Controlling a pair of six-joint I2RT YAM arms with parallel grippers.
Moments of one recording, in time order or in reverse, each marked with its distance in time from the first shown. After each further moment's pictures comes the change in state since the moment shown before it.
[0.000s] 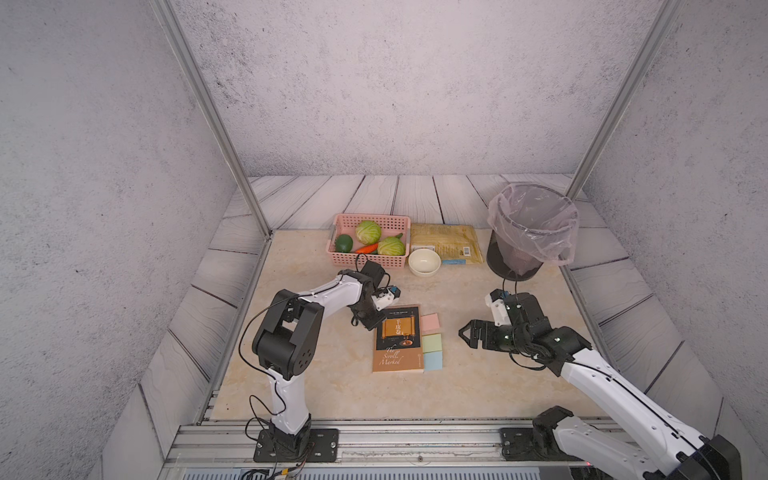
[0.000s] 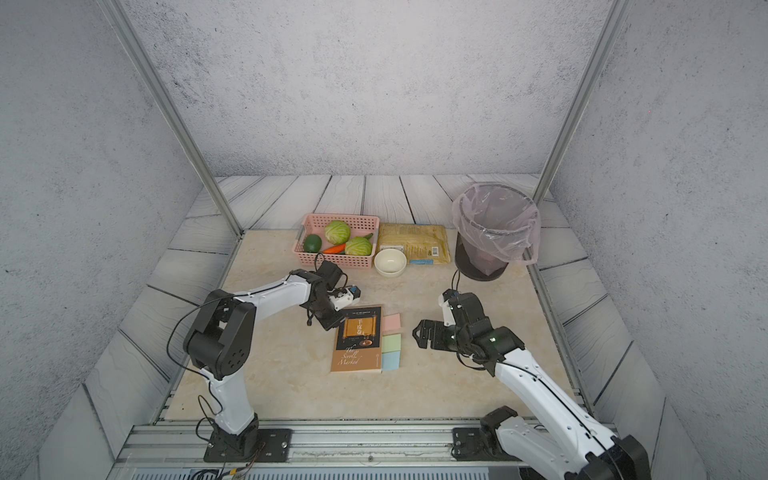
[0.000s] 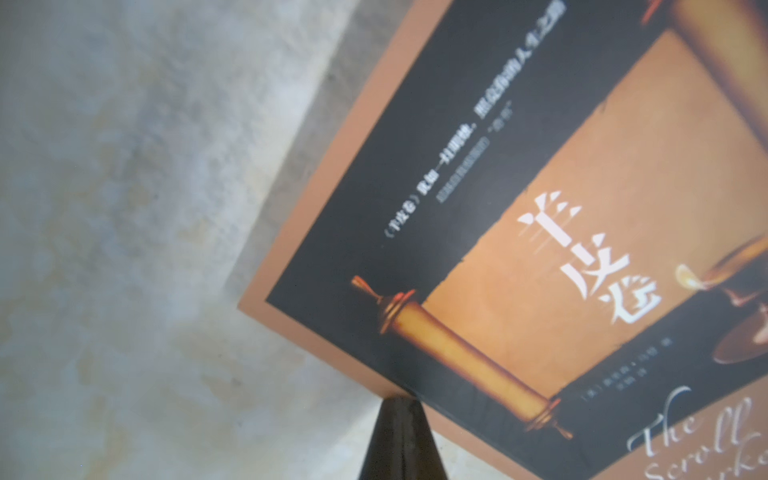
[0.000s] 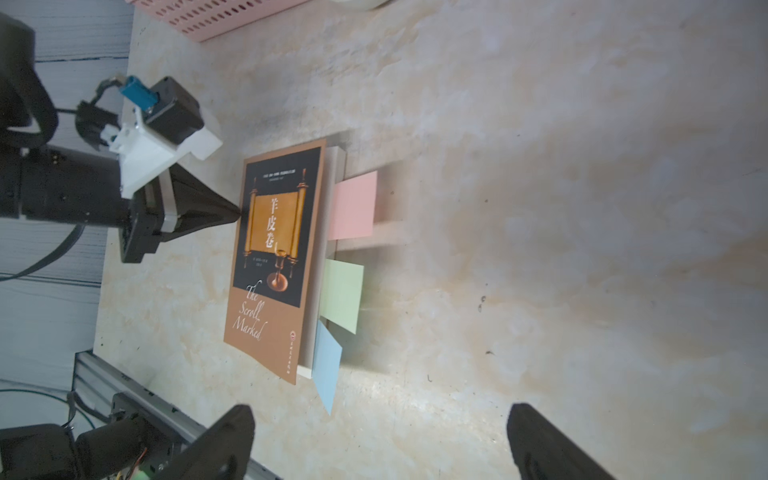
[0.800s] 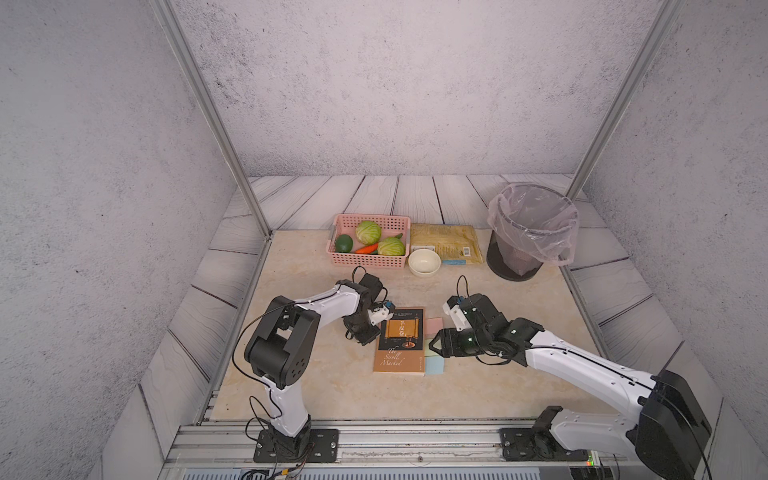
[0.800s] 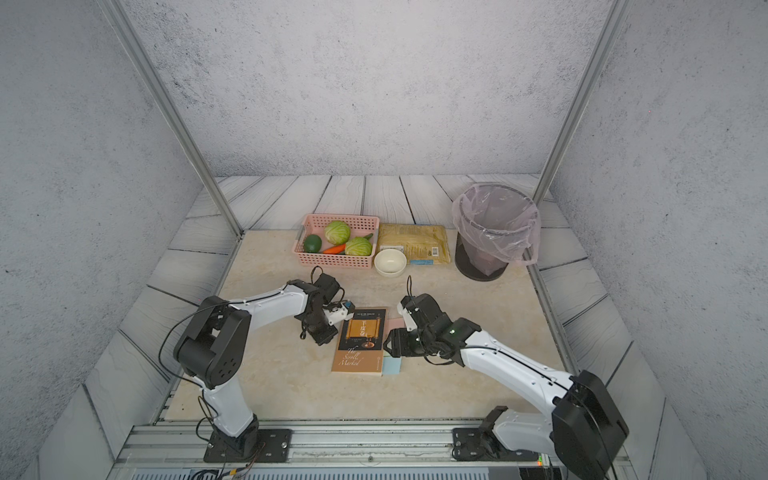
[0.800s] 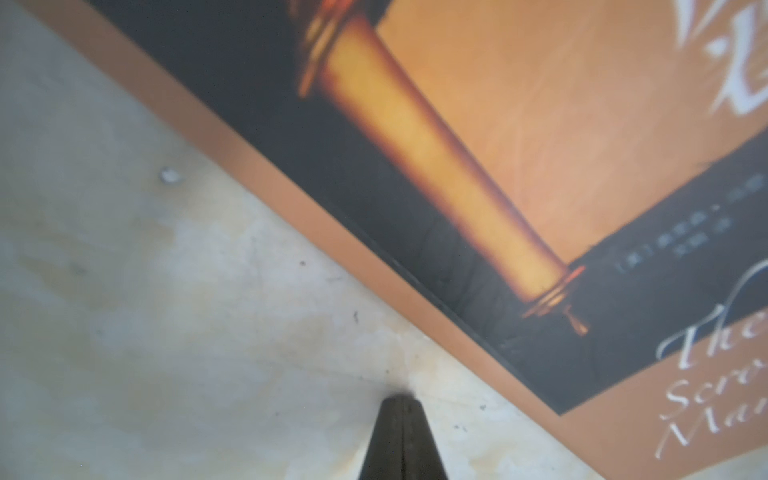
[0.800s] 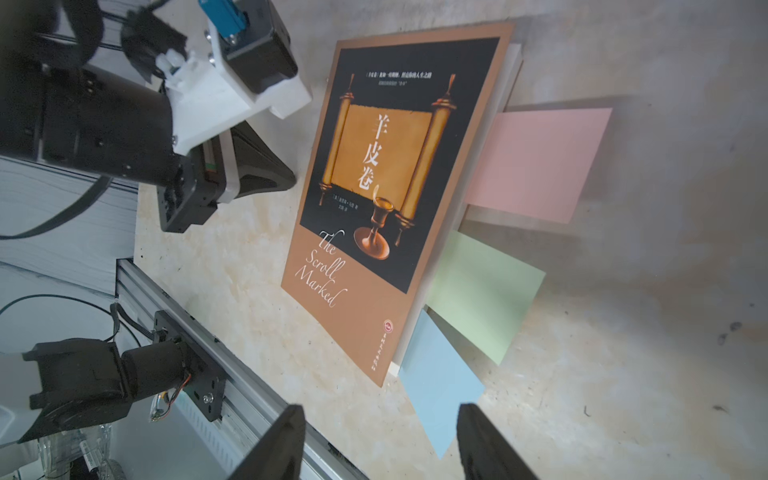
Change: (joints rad) left arm -0.013 -0.083 -0.148 -0.056 -0.036 -0.040; right arm 0.255 0.276 0.076 0.149 -0.048 0.095
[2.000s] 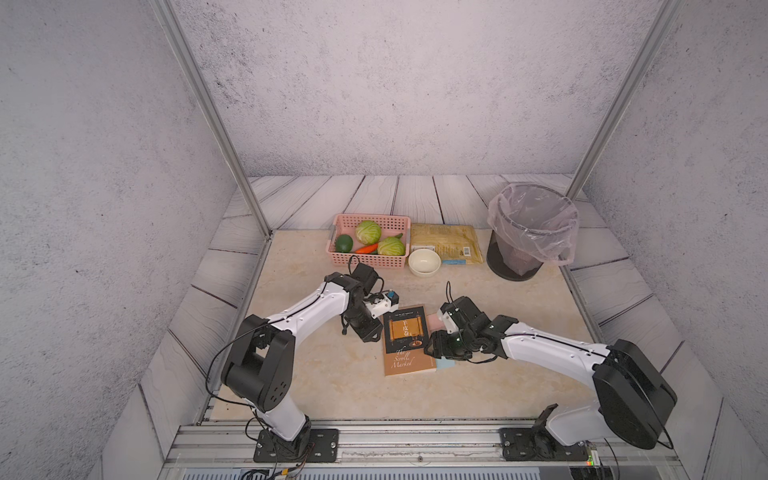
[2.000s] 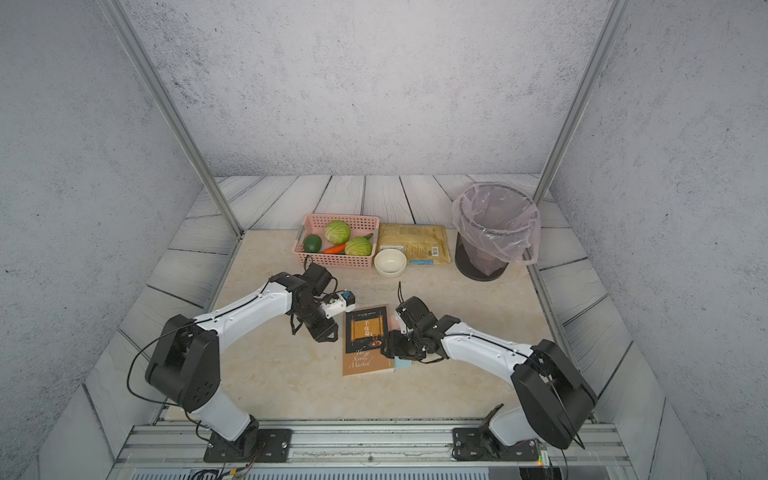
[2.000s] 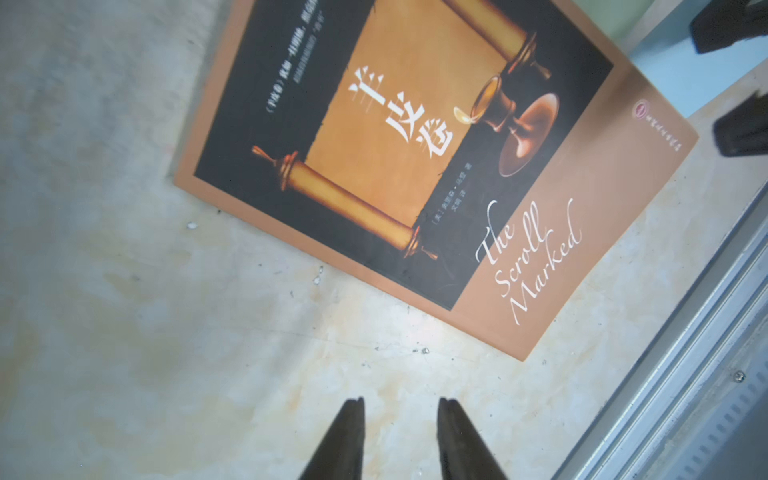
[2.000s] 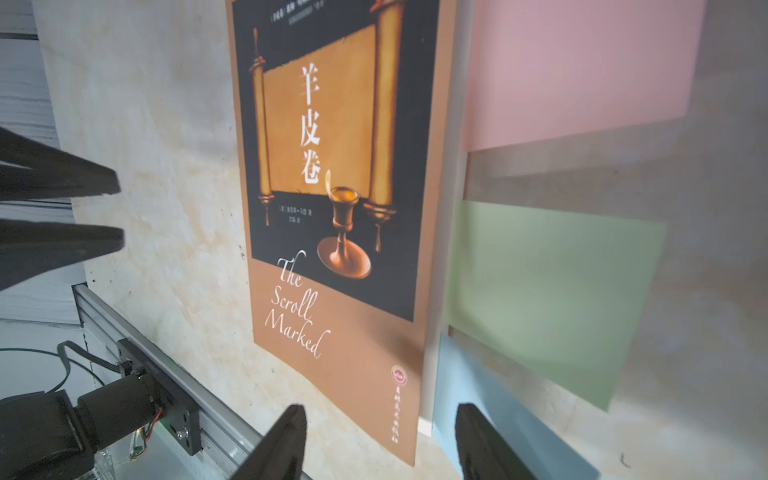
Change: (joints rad) left arm 0.016 -0.187 0.033 -0.107 0.187 0.031; right arm 0.006 0.202 0.002 0.075 -0.007 0.079
